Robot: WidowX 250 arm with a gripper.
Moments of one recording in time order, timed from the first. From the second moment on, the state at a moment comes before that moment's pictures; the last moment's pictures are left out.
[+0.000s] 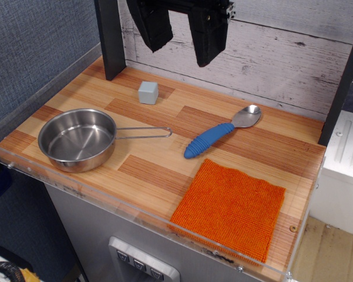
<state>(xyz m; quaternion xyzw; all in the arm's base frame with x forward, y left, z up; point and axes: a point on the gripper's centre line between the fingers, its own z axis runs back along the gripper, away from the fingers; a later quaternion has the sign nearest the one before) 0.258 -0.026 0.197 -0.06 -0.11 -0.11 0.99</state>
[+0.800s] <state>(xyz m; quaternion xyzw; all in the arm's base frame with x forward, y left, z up) 0.243 -0.067 0.160 -0.07 -0.10 -0.12 0.99</state>
